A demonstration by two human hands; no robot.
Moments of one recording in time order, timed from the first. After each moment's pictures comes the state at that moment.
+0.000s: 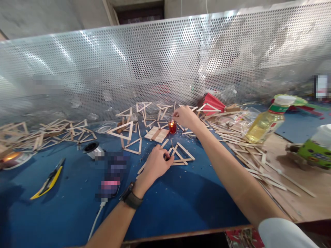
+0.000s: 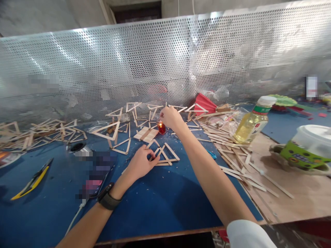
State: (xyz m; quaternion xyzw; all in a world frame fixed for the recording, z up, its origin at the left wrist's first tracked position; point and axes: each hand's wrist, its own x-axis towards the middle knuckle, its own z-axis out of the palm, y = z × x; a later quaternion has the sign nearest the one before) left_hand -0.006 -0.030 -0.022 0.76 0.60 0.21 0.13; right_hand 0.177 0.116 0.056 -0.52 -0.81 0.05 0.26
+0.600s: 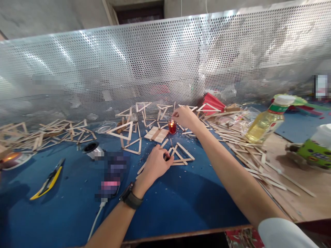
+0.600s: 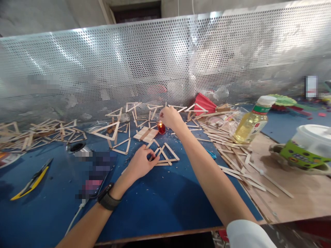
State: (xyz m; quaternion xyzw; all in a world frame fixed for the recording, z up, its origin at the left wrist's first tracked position) left_hand -0.007 -0.028 -0.026 0.76 0.60 0.22 0.12; right_hand 0.175 0.117 0.053 -0.51 -0.81 0.05 0.28
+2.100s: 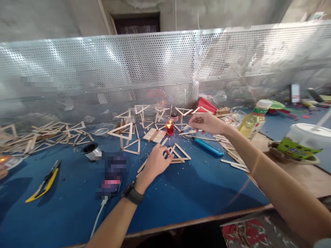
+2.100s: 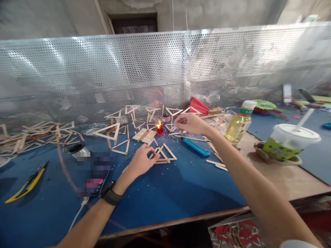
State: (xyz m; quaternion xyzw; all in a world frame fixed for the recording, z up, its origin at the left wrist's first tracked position) left_hand -0.004 -0.034 -0.015 0.77 0.57 0.24 0.13; right_hand 0.269 0.042 0.067 -0.46 -0.78 0.29 0.30
